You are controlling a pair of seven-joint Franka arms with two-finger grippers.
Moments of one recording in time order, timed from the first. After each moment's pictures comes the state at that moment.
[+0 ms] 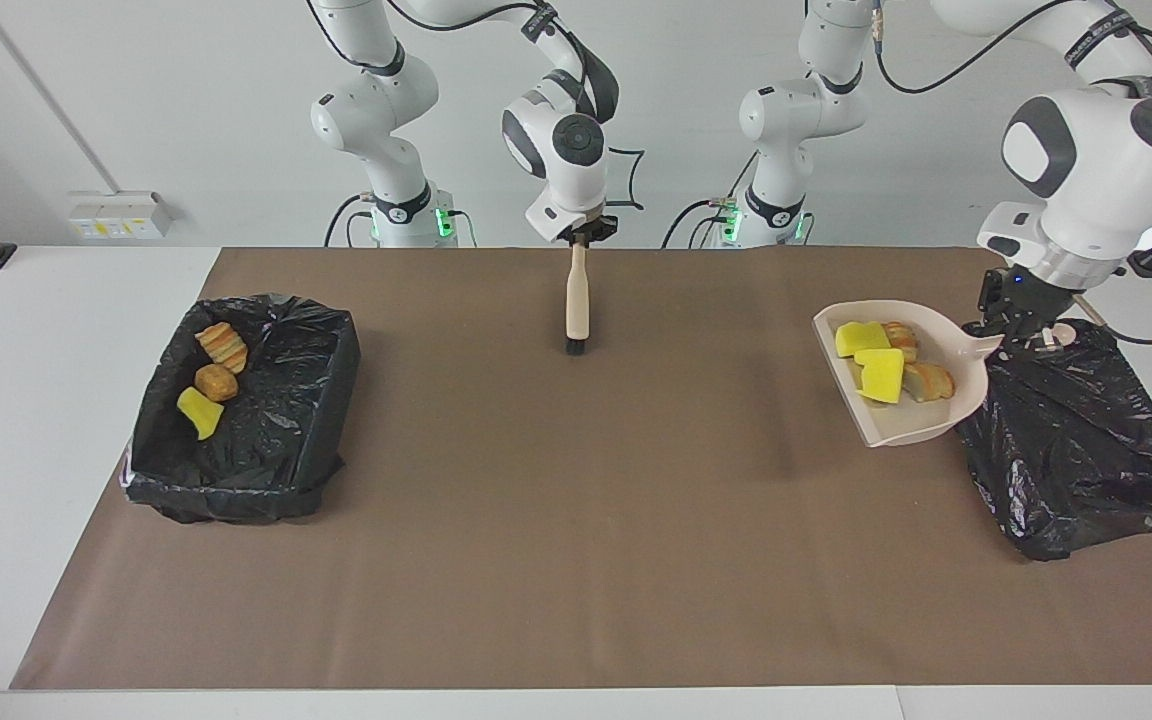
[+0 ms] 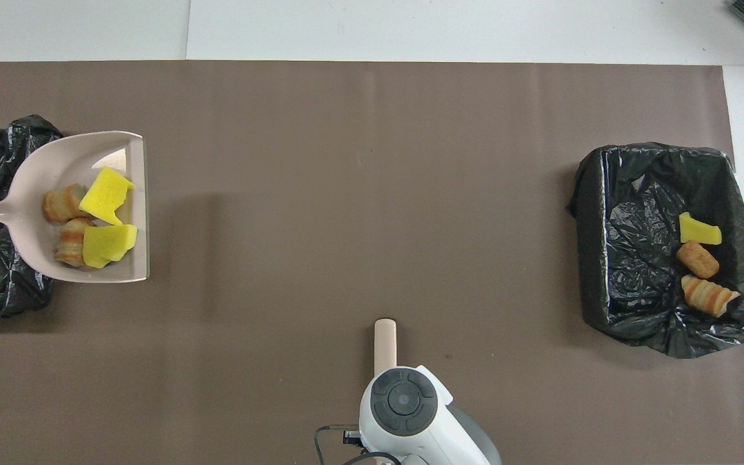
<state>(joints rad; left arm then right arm) 0.20 0.10 -0.06 -1.71 0.10 1.82 1.66 0.79 -0.05 0.07 -2.34 0.36 2.02 0.74</state>
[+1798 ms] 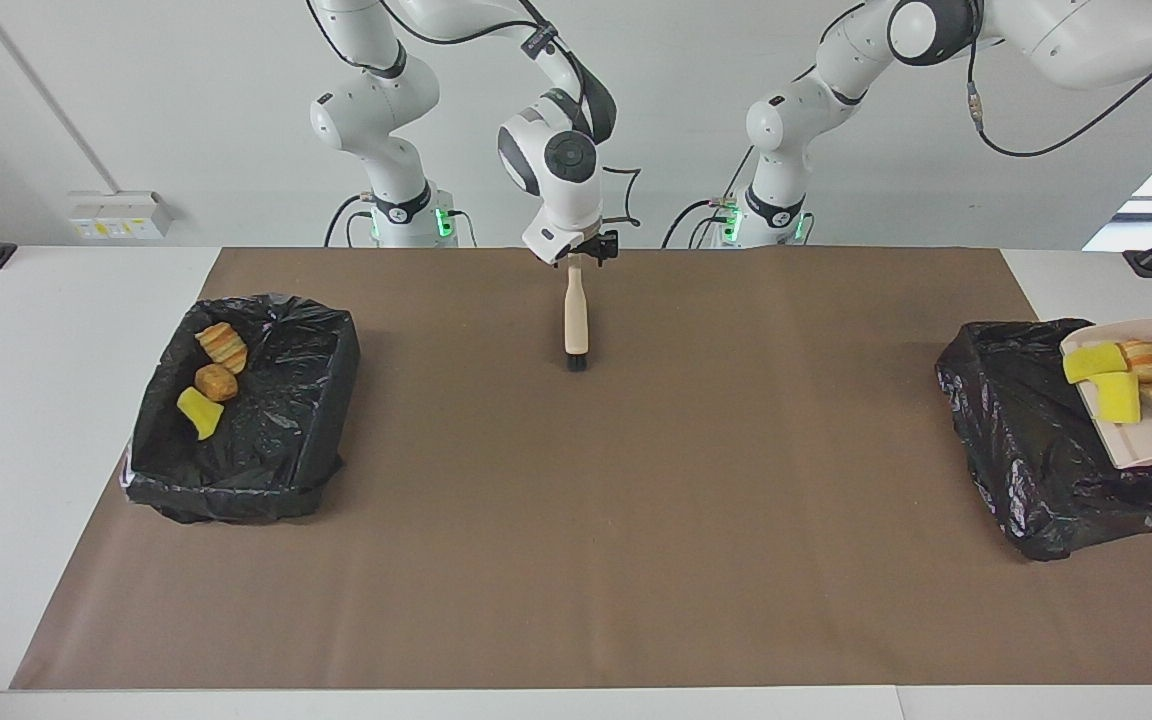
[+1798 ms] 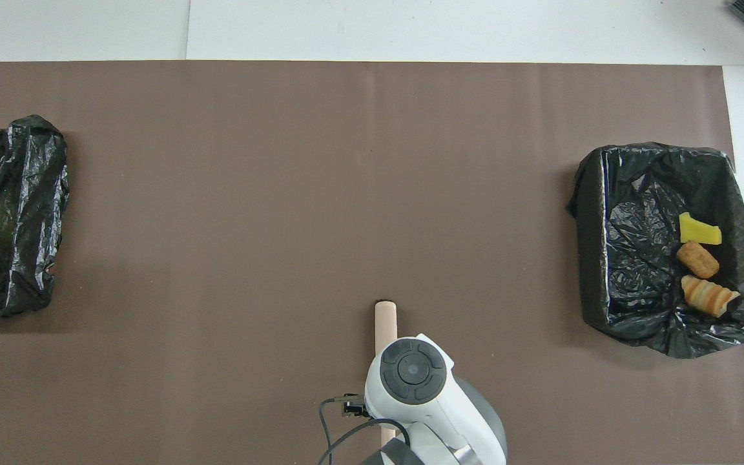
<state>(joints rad) 0.49 0.38 -0.08 -1.43 0.71 2.07 1.89 0.72 0.00 0.06 -2.28 0.29 2.07 0.63</state>
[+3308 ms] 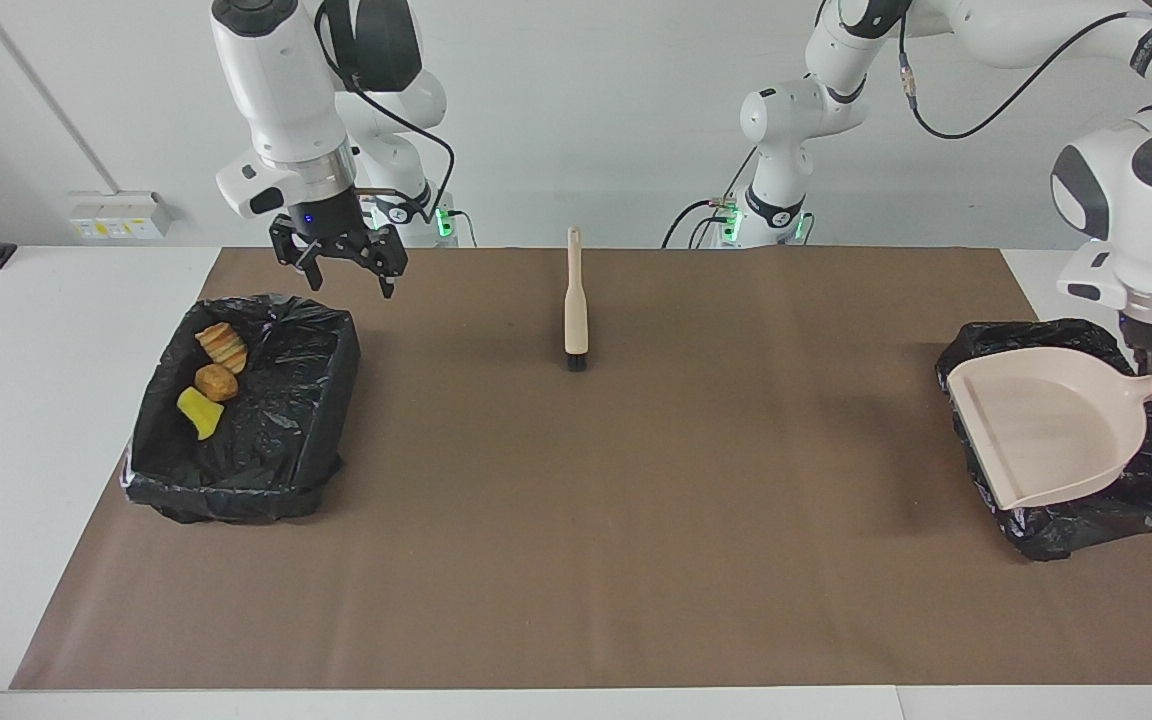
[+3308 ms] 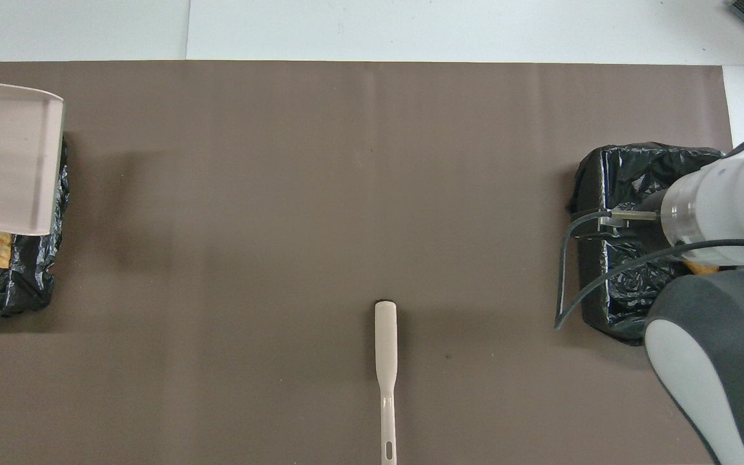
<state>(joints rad) 0.14 0.28 -0.09 -1.51 0.53 1.93 1.50 0.09 -0.12 0.05 -1.81 -0.03 1.74 0.29</state>
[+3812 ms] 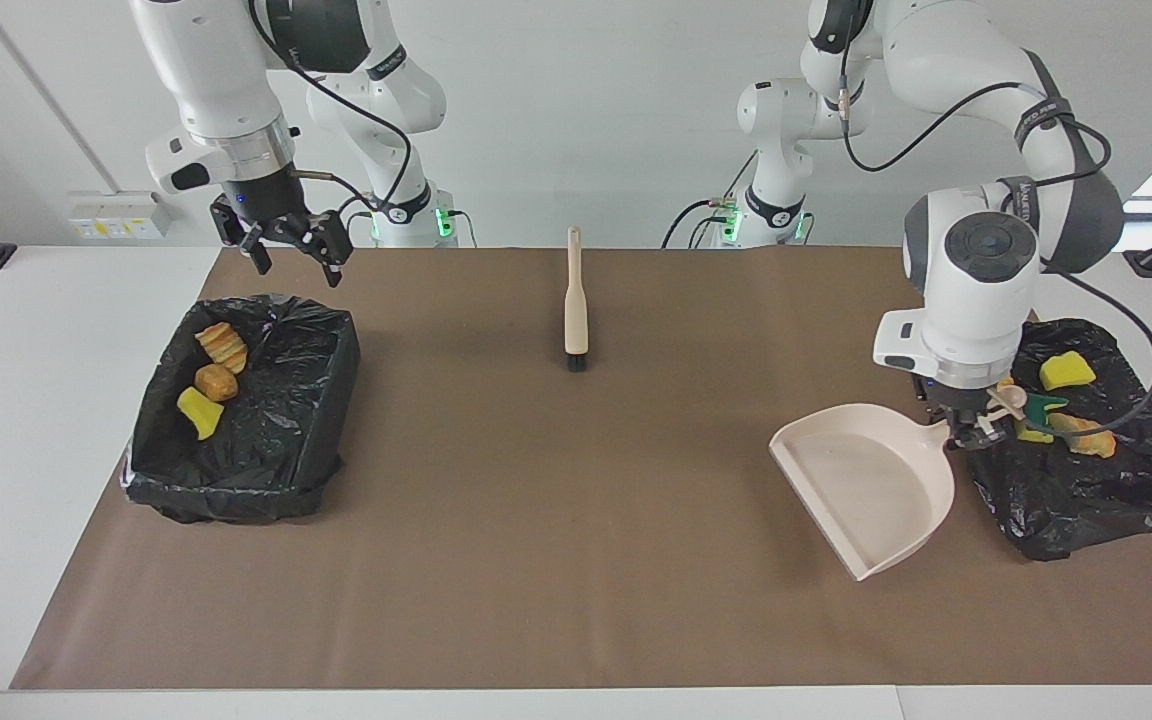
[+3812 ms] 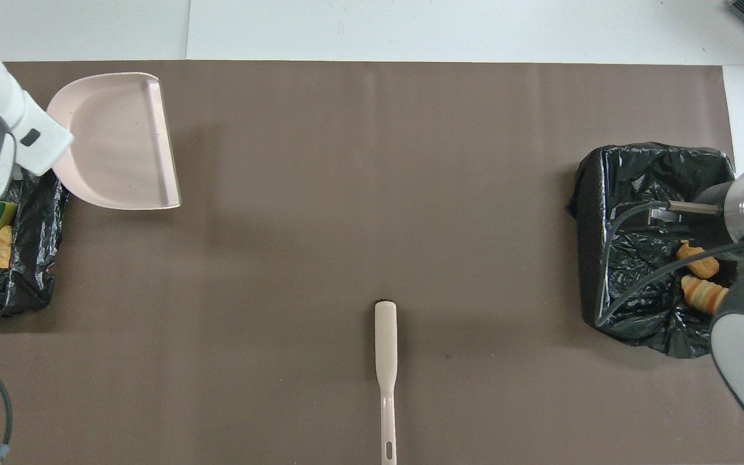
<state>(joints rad) -0.10 0.38 -0.10 -1.51 0.33 1.87 0.89 -0.03 -0.11 0.04 -1.78 -0.03 1.72 0.17</state>
